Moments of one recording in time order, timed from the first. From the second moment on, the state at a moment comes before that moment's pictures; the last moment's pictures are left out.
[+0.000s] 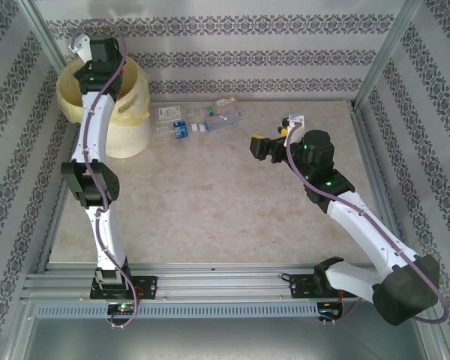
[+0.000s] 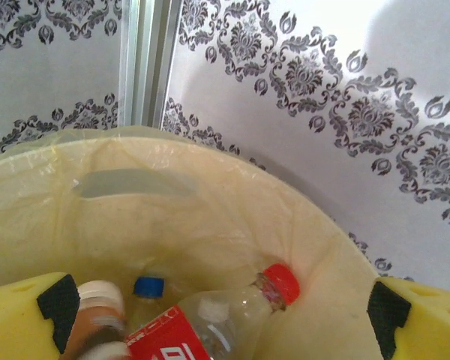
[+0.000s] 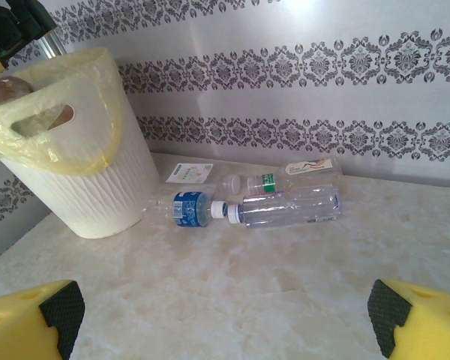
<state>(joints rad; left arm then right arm) 0.07 2.16 2.40 -0.64 -0.53 -0.53 0.38 1.11 0.91 0.01 -0.18 0.24</state>
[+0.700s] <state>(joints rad) -0.01 2.03 2.28 -0.64 -0.40 -0.51 0.38 1.07 0.91 0.01 -0.09 0.25</state>
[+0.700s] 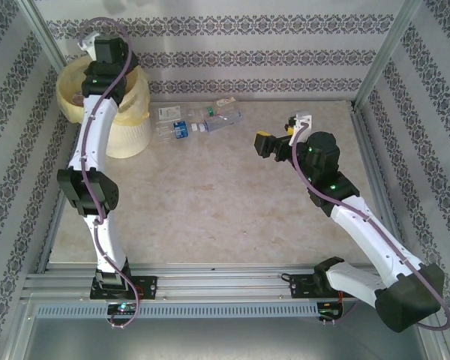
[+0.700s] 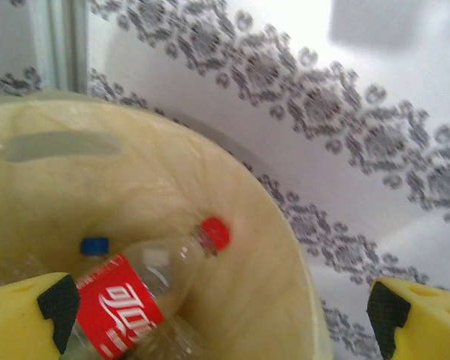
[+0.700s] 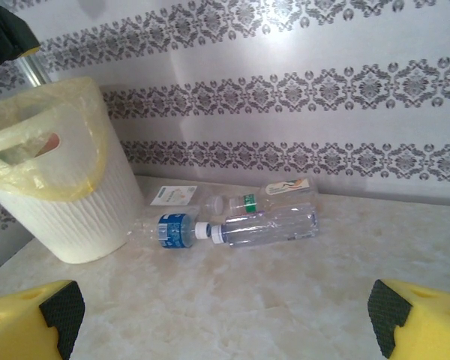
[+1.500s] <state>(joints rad) -0.29 2.16 2.28 -0.64 -0.06 -0.02 0.28 1.02 0.85 0.01 -0.02 0.42</state>
